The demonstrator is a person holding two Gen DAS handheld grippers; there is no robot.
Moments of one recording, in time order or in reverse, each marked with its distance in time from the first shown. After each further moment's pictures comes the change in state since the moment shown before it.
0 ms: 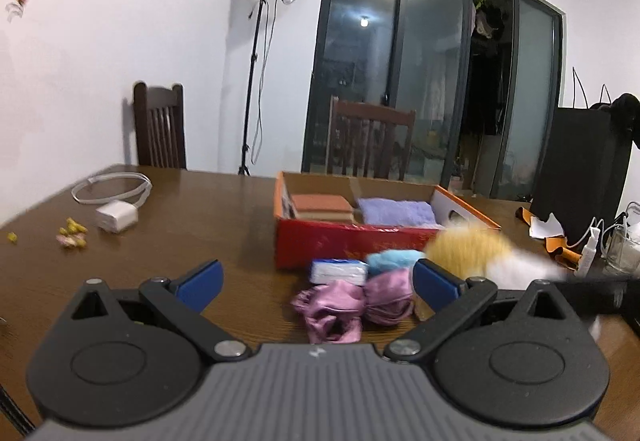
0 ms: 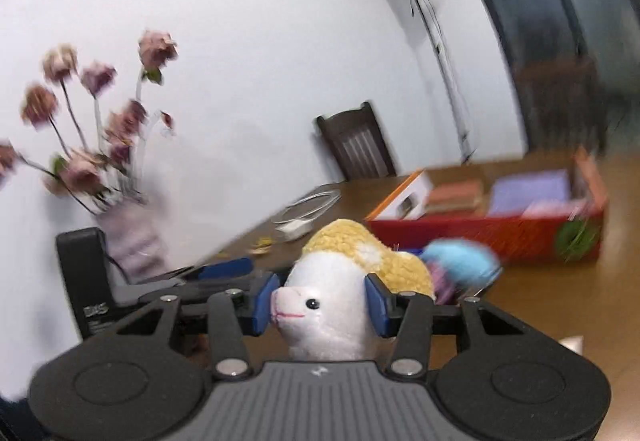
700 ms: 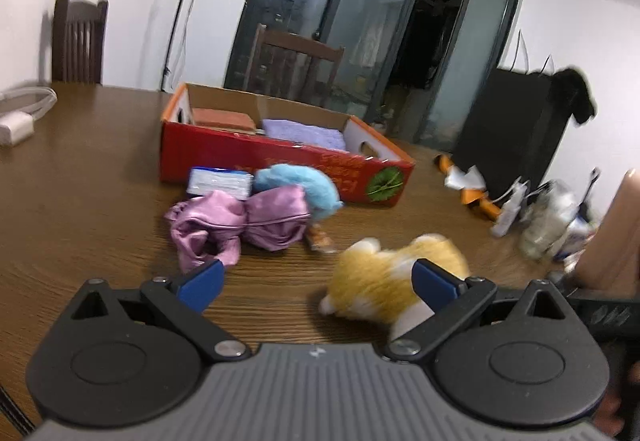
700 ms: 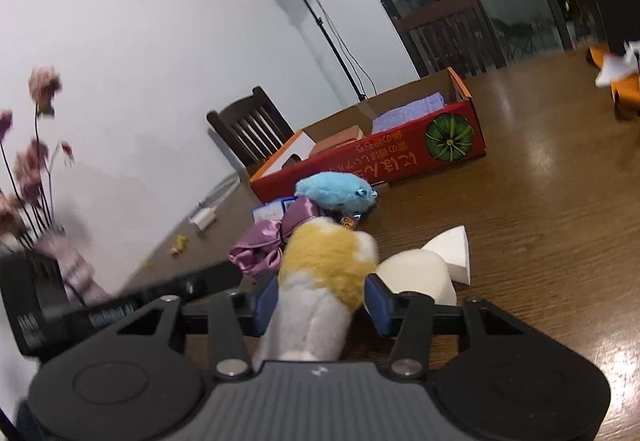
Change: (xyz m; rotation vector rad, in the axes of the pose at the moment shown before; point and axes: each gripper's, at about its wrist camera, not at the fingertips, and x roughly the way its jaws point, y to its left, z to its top) left arm 0.036 -0.033 -0.029 -0.113 0.208 -0.306; right arm -0.022 -0.061 -0.050 0.218 0.007 -0.266
